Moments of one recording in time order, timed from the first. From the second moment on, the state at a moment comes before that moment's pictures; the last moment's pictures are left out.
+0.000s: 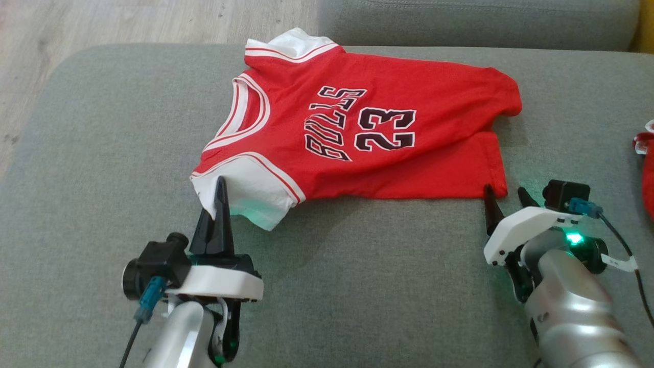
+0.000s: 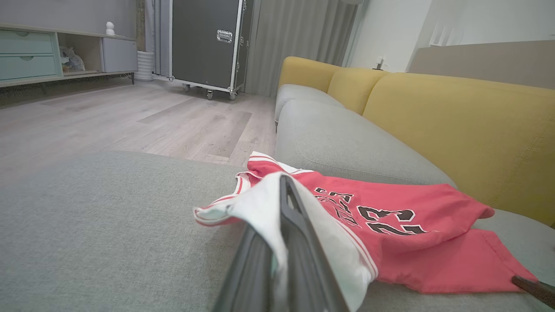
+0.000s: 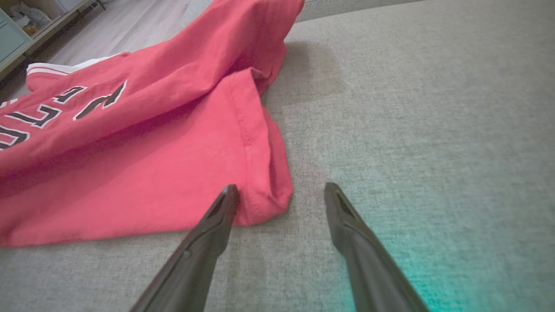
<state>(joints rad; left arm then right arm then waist) -0.22 0.04 -0.29 0.31 -0.35 0.05 -0.25 -0.59 -0.05 -0.09 1.14 0.11 0.13 -0.14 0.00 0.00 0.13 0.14</state>
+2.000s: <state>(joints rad) -0.62 0.18 -0.05 -0.21 -0.49 0.01 0.16 -0.60 -0.23 -0.01 -0.09 0.09 0.13 0.11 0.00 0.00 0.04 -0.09</state>
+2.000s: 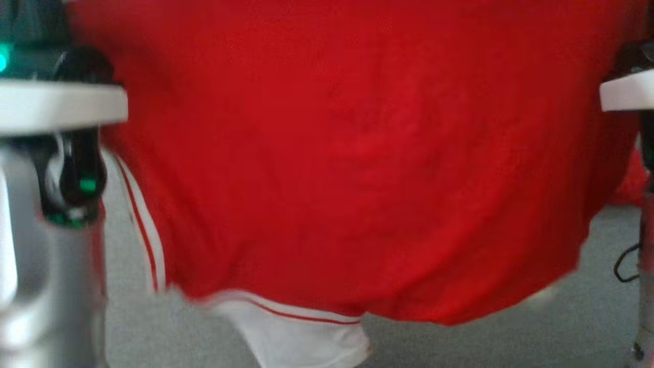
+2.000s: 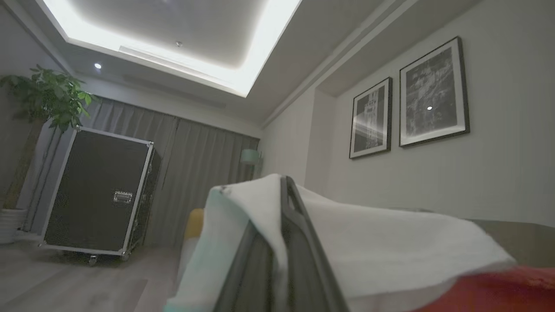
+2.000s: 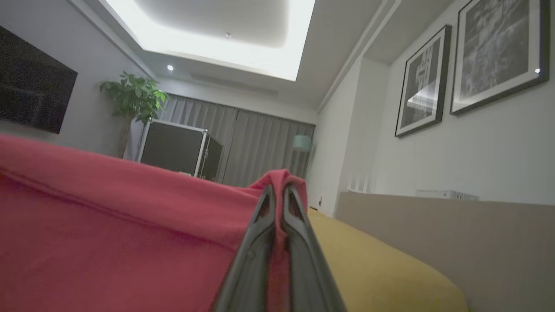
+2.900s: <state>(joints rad) -1.23 0.24 -0.26 0.75 -0.40 -0.13 -0.14 -1.23 -0.24 0.08 0.92 -0.08 0.13 -0.24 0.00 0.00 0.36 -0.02</state>
